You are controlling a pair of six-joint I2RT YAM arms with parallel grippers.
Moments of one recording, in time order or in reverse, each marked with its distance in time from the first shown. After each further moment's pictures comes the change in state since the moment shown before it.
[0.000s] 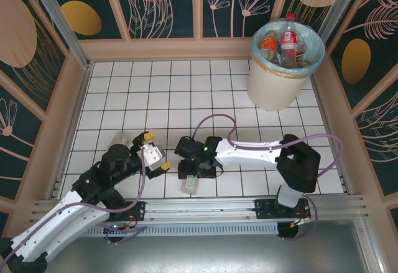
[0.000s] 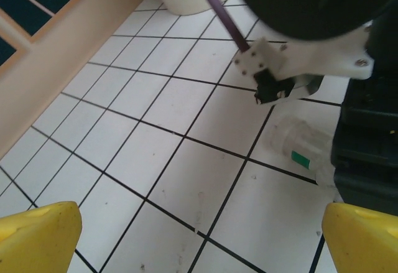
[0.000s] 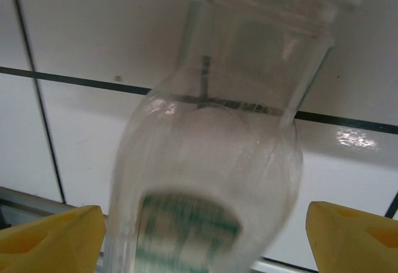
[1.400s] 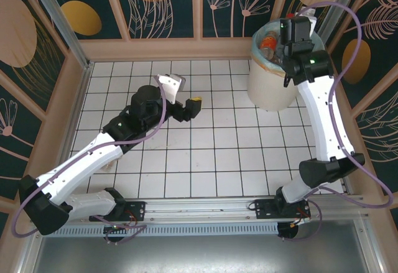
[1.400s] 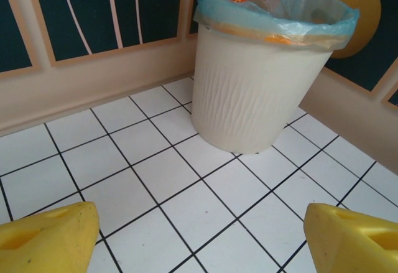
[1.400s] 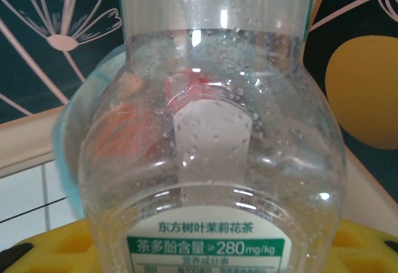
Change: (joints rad) left arm 0.000 0.769 0.673 0.241 -0.078 -0.653; right arm -0.943 -0.123 0.875 -0.248 0.678 -0.790
